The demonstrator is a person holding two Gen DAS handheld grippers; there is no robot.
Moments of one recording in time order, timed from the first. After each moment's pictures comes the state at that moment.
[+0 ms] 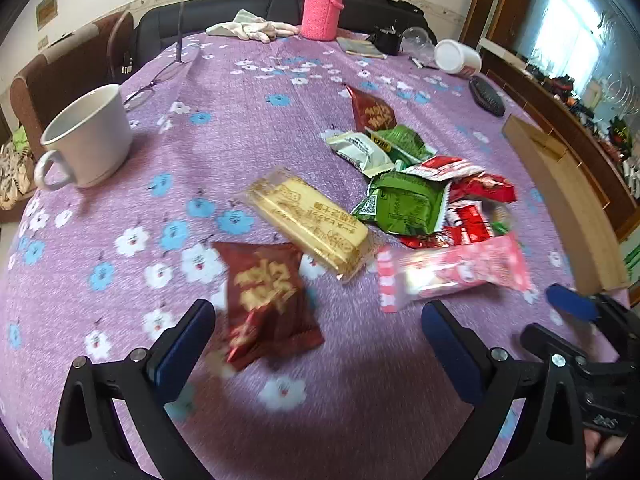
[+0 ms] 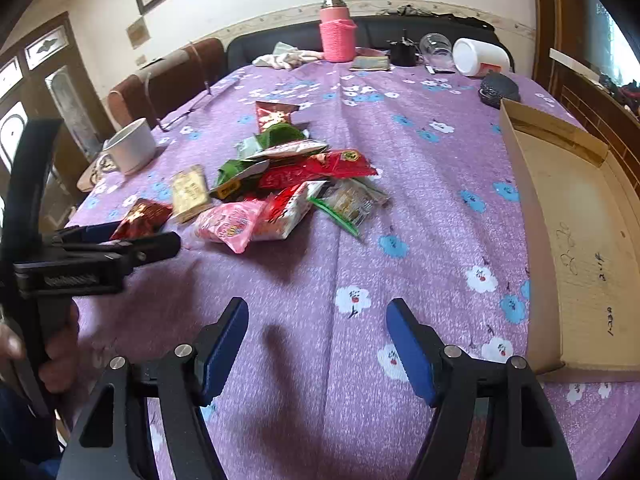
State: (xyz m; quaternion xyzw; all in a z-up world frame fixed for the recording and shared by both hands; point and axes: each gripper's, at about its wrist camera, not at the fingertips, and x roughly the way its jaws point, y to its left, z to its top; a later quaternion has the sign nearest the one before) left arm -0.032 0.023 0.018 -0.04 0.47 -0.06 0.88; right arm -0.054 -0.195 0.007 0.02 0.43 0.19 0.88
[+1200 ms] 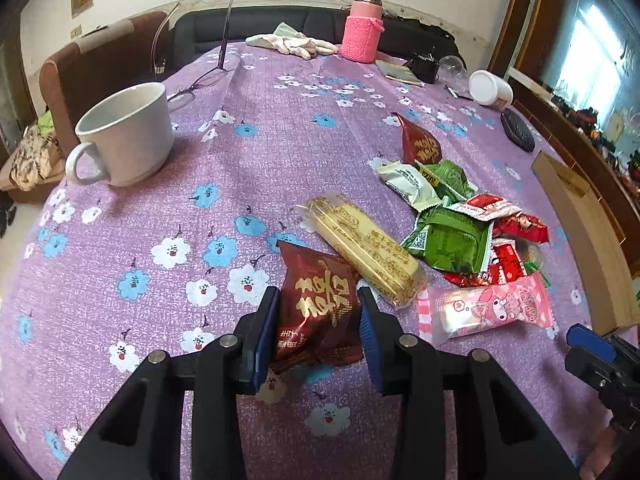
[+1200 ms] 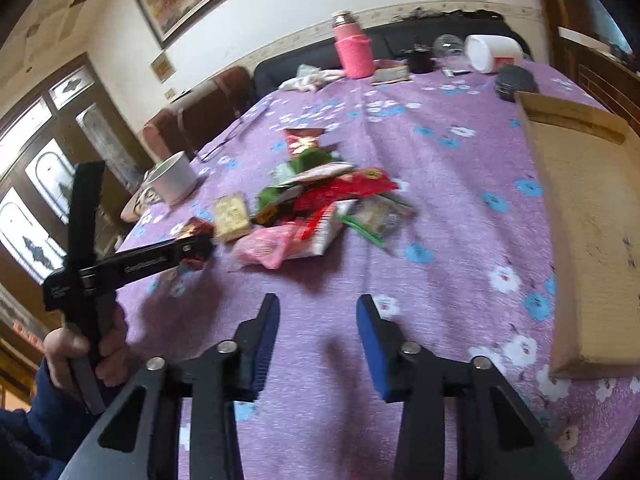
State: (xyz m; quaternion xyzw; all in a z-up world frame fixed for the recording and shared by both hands) left arm -0.019 0.046 0.014 -0.06 0.44 -0.01 0.89; right arm -0.056 -0.198 0.028 0.08 0.40 0.25 0.88
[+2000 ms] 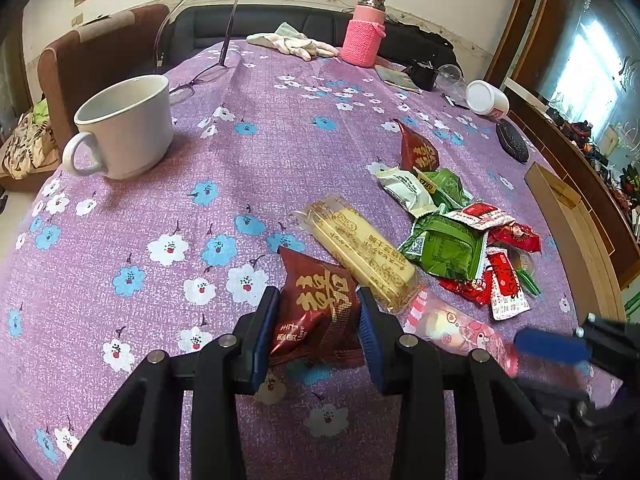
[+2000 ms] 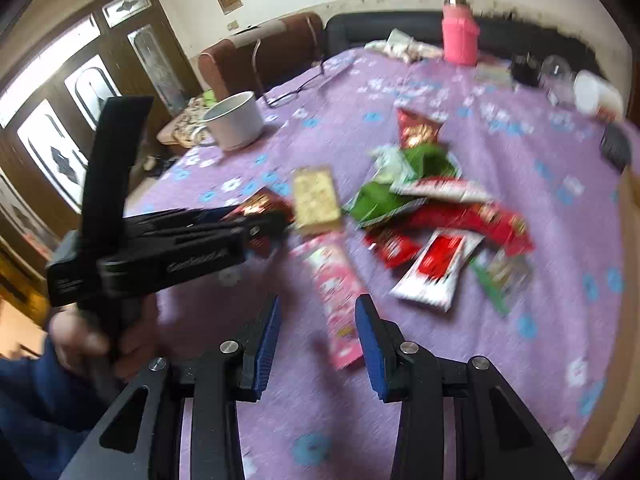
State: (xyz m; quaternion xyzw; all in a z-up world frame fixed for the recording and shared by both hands) left arm -0.022 0.050 0.014 -0.09 0.44 -0.02 0.89; right arm -0.027 -0.116 0.031 -0.05 0.44 0.33 0.84
